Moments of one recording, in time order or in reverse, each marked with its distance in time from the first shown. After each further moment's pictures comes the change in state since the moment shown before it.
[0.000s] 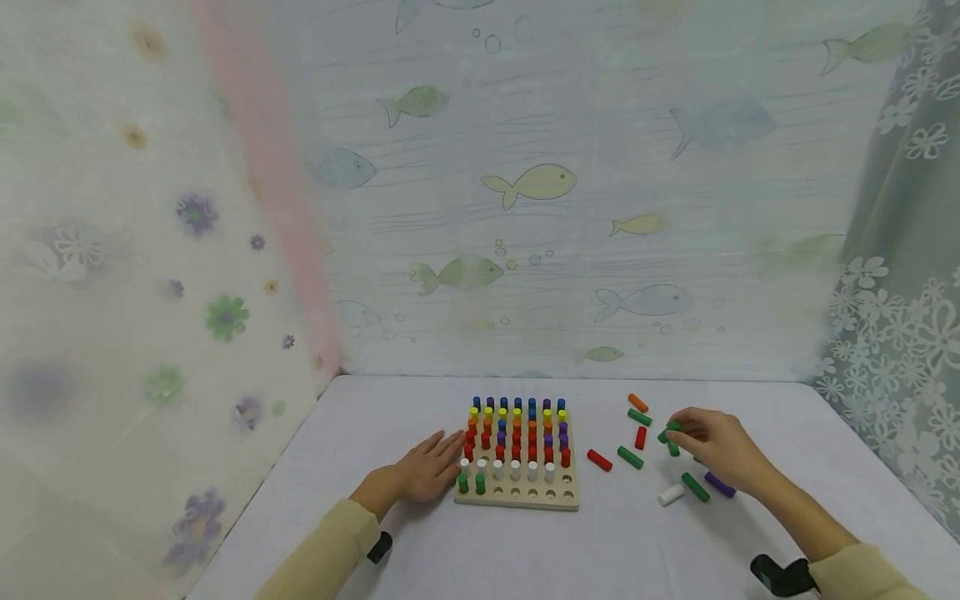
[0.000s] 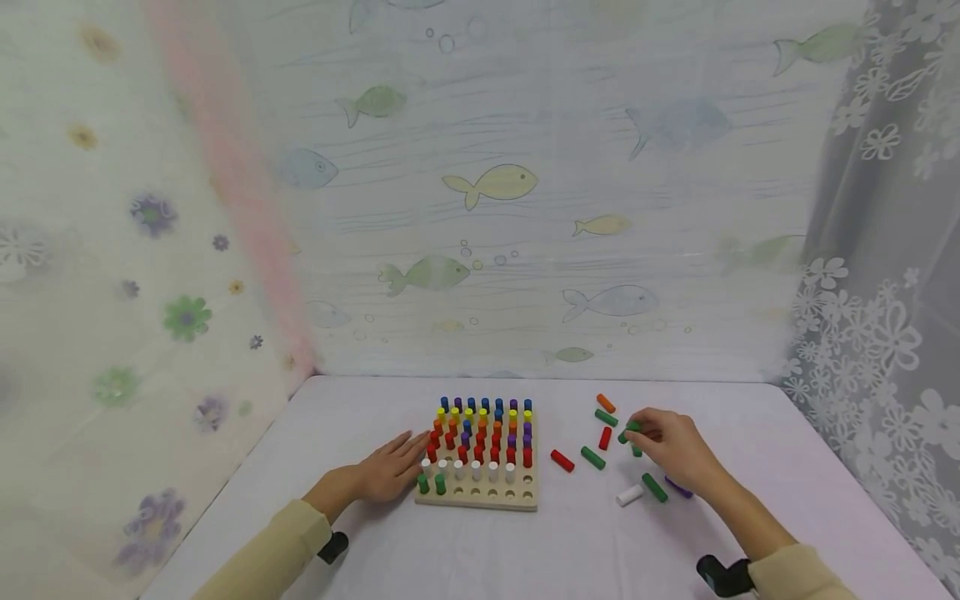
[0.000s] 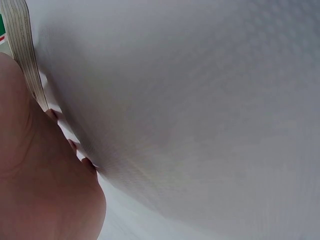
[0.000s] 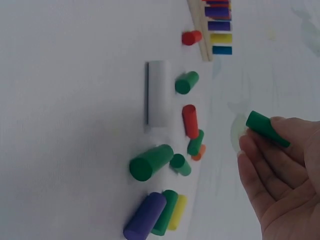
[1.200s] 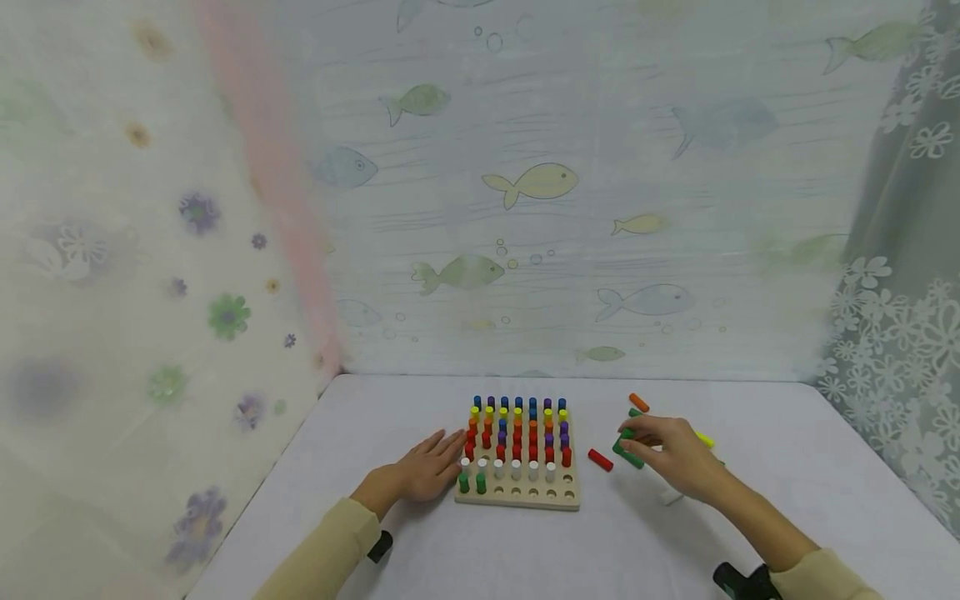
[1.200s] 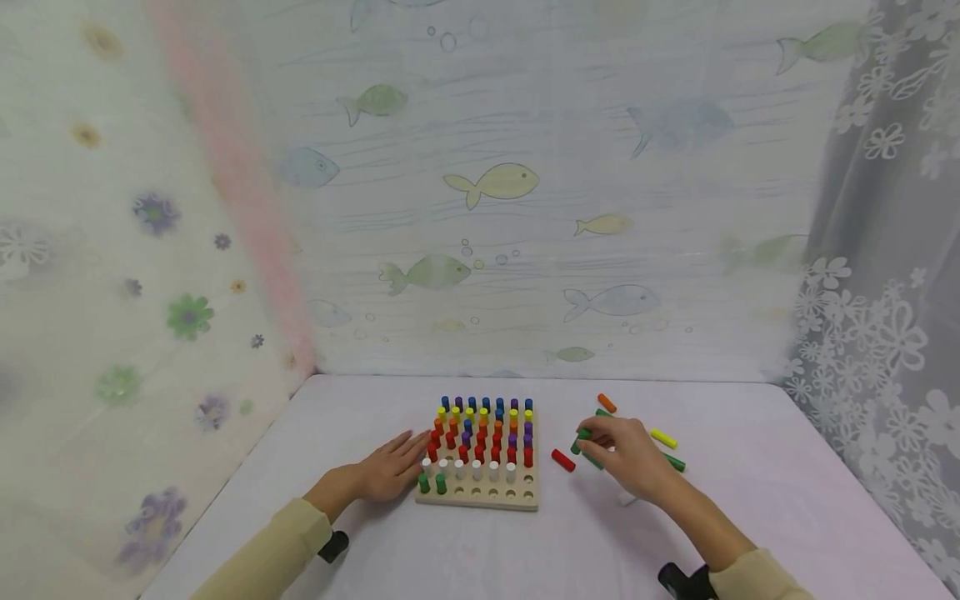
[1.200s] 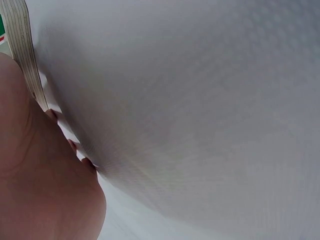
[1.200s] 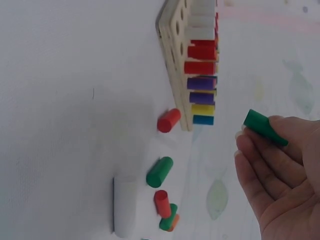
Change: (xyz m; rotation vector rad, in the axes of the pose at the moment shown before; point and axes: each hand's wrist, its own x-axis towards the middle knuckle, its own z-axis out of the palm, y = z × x) left_hand 0.005 -0.006 0.006 -0.009 0.005 0.004; right_hand 0.009 -0.044 0.035 0.089 -0.041 -0.180
